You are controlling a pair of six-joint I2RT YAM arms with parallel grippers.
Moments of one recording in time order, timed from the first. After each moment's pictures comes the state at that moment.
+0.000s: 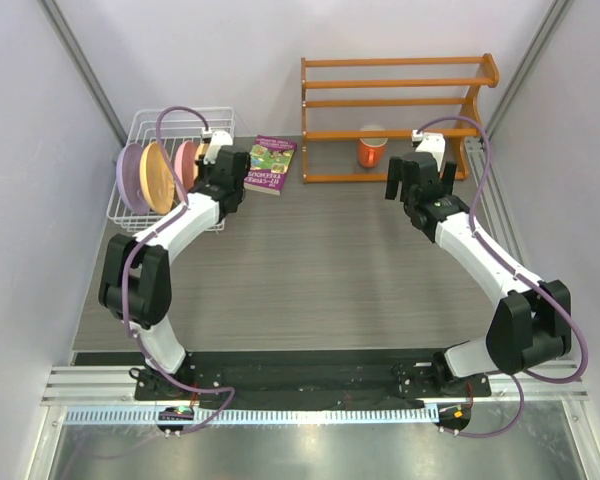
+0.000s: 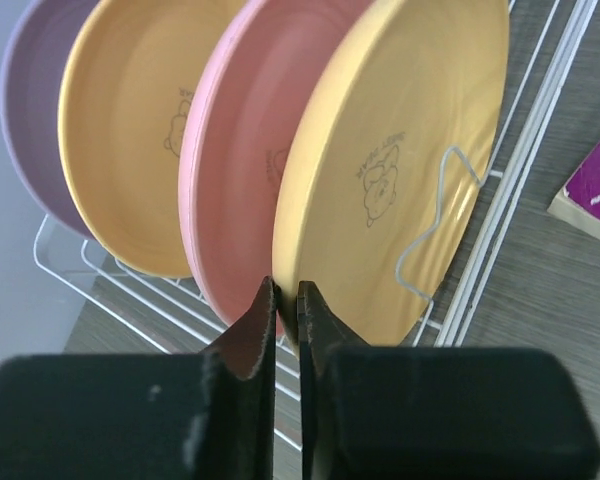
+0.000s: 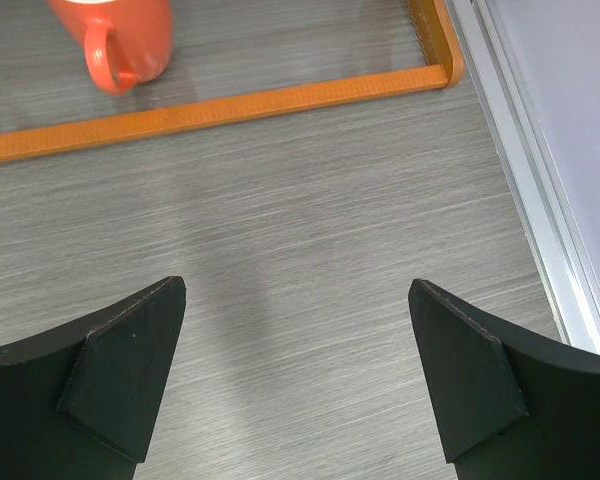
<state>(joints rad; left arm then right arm) -0.36 1.75 1.32 -0.19 -0.90 -0.08 0.30 1.41 1.13 -0.26 0.54 0.18</state>
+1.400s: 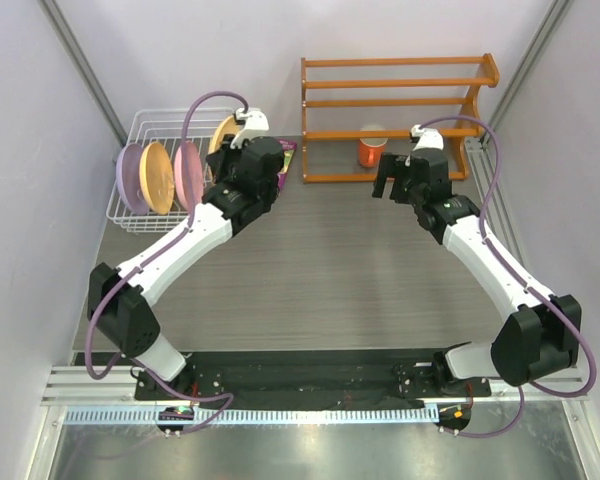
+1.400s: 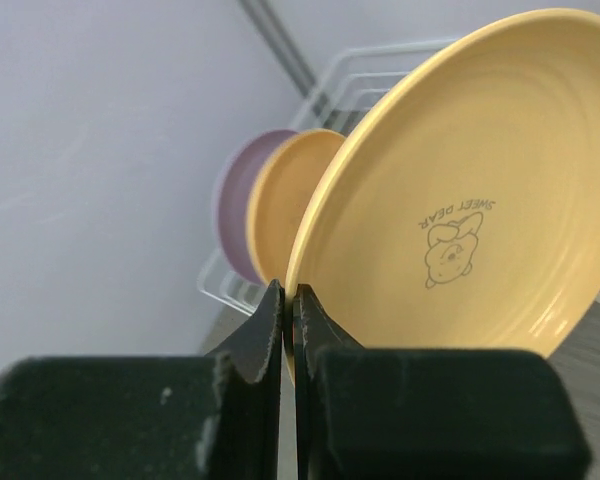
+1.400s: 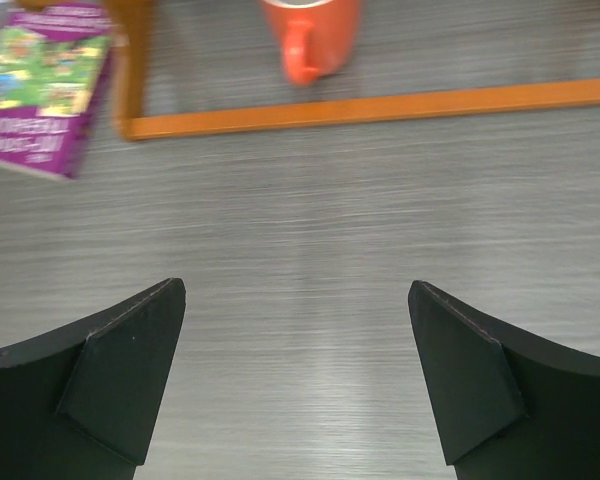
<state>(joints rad) -0.65 1.59 1.46 -0.13 -1.30 0.25 0.30 1.35 1.15 -0.28 0.24 0.26</state>
